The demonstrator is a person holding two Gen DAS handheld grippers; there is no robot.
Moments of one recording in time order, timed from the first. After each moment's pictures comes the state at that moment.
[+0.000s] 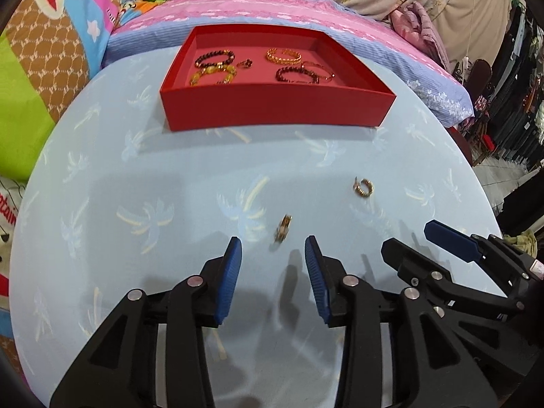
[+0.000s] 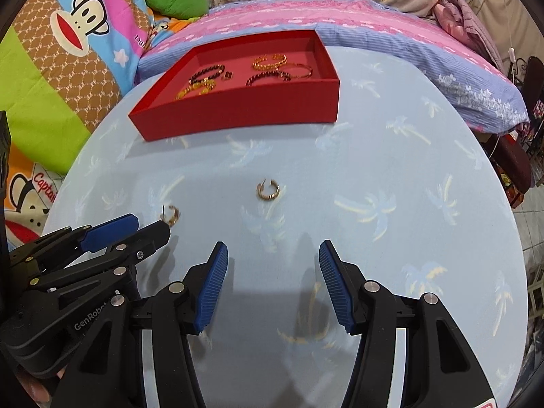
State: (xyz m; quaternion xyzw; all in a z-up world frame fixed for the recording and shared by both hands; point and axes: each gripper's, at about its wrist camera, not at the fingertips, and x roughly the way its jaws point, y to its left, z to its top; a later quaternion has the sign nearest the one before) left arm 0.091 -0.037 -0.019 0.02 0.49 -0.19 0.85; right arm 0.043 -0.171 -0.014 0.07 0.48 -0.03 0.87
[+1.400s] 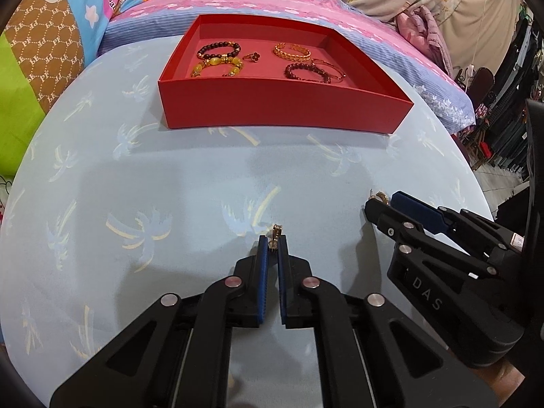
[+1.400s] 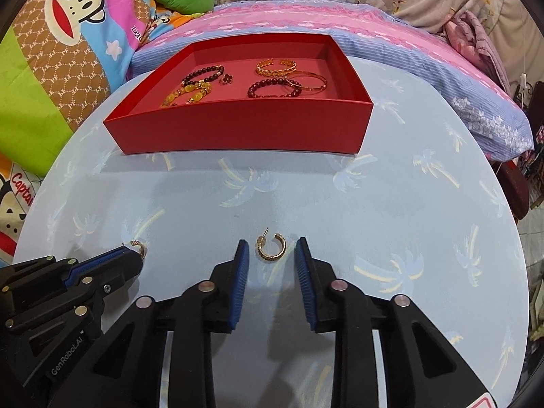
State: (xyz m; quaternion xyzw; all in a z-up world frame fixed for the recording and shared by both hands) left arm 0.113 -0.034 -0.029 0.00 0.50 -0.20 0.84; right arm 0.095 -0.164 -0.030 0.03 0.47 -0.04 0.88
